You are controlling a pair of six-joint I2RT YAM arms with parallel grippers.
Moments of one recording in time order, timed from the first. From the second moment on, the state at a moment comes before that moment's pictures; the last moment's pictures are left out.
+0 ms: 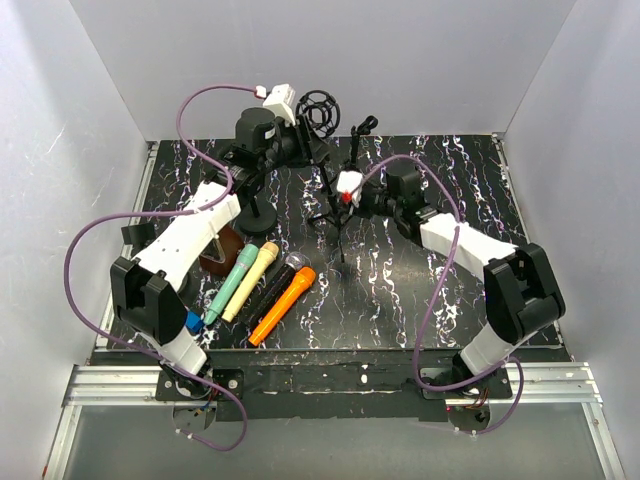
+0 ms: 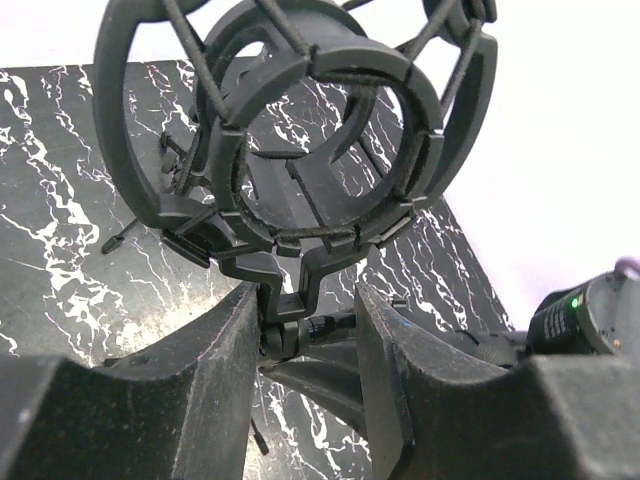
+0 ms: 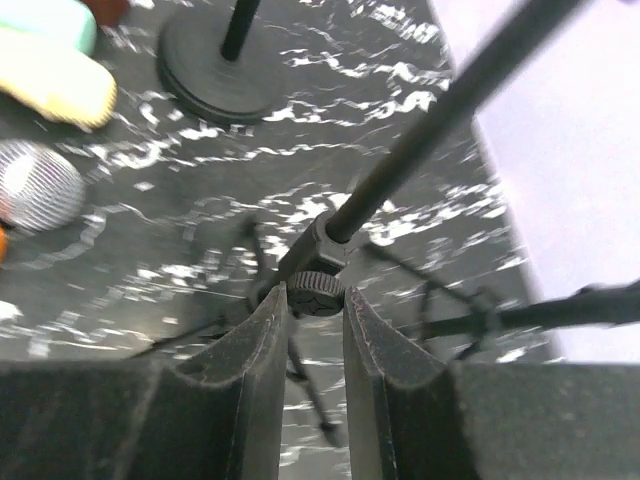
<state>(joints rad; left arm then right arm) -0.50 1.65 1.62 -0.23 0.20 -0.47 0.50 1.62 1.11 0.11 -0.59 -0.57</state>
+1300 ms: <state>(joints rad) -0.44 1.59 1.52 -0.18 0.27 -0.55 0.48 1.64 1.29 -0.31 -0.65 0.24</state>
